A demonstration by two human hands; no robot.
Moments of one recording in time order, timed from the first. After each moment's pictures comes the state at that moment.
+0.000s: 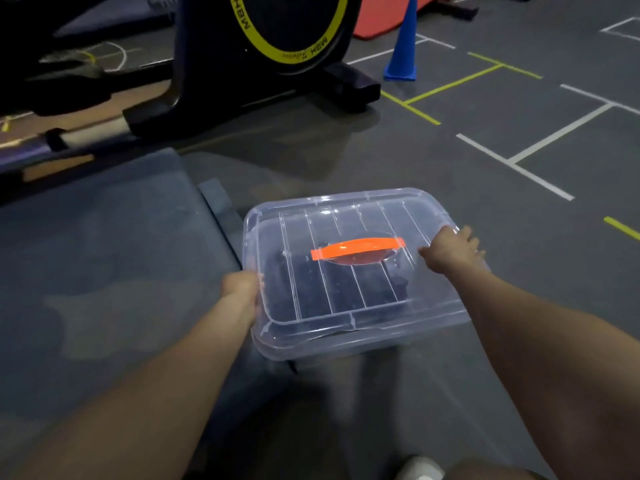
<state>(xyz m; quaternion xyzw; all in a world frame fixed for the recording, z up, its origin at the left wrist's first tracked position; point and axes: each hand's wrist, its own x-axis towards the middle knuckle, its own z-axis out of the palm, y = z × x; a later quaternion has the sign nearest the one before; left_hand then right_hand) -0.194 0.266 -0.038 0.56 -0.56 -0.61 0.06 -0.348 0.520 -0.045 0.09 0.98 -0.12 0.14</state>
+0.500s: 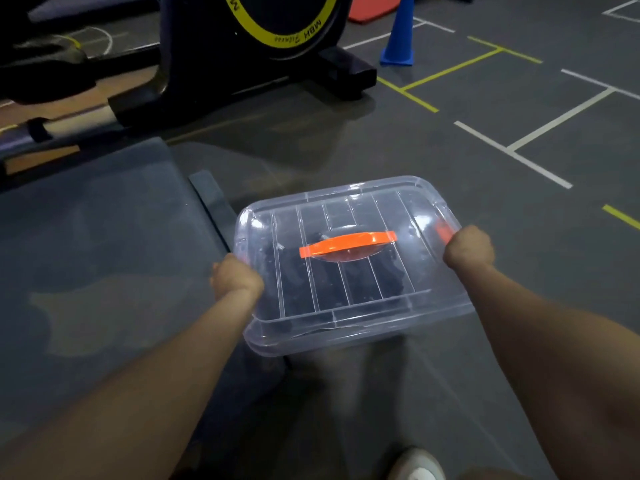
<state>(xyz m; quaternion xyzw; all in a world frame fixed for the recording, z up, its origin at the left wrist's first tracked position) -0.203 0.266 -0.050 0.52 -0.80 -0.31 0.01 -0.354 0.545 -0.060 0.19 0.96 -0.20 0.08</state>
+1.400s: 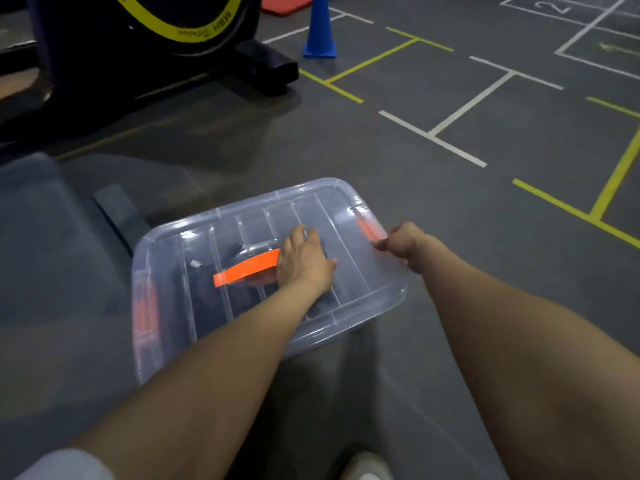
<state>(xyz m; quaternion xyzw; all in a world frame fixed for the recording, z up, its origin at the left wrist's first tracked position) -0.298 0.446 -0.057 0.14 -0.96 -0.21 -0.07 -0.372 0.599 -0.057 0.15 0.87 -0.40 0.25</state>
